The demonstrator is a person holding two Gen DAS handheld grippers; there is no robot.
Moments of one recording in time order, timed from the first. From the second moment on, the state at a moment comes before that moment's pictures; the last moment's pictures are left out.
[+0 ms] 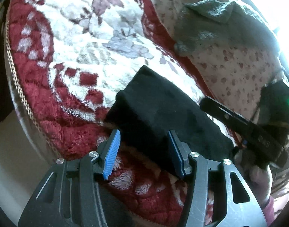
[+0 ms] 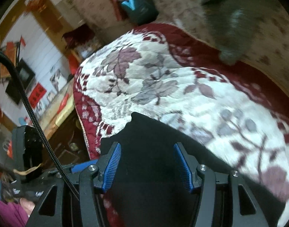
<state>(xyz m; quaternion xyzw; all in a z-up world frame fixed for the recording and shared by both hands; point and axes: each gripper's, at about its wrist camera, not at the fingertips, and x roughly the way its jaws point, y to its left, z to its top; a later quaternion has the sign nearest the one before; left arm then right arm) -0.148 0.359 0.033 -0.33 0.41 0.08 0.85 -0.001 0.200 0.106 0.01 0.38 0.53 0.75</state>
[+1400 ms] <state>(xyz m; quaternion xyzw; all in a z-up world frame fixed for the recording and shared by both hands) -0.147 0.338 0.059 -0.32 0.34 0.10 0.88 -0.017 0.247 0.134 -0.09 0.29 0.57 0.76</state>
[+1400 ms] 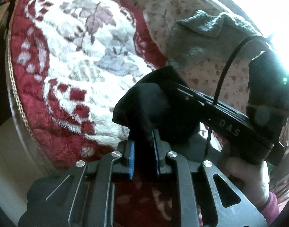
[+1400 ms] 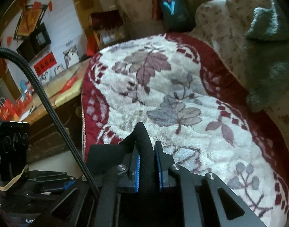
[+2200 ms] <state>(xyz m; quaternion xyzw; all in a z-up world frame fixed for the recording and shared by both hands) -0.150 0.230 0.144 -0.21 0.30 0.01 0.93 -0.032 0.090 0.181 0.03 0.23 0.54 0.81</state>
